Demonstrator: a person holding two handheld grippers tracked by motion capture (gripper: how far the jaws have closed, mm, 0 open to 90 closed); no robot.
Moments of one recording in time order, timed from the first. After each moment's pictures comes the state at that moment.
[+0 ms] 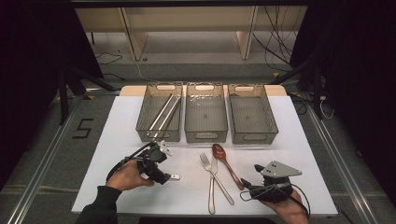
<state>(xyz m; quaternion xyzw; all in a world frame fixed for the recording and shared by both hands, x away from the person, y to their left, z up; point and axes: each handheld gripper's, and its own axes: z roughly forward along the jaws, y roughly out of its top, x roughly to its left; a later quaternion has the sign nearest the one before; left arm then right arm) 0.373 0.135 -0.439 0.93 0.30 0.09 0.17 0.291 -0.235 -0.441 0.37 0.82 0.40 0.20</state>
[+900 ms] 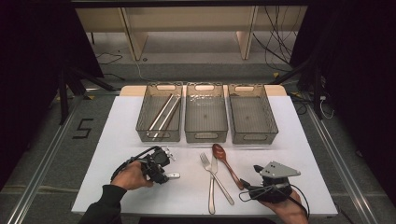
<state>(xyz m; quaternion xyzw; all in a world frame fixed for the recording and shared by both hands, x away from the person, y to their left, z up) 0.379 0.129 -0.462 0.95 0.29 0.04 0.13 0.291 -0.234 -0.442 0.36 0.82 0.39 0.20</state>
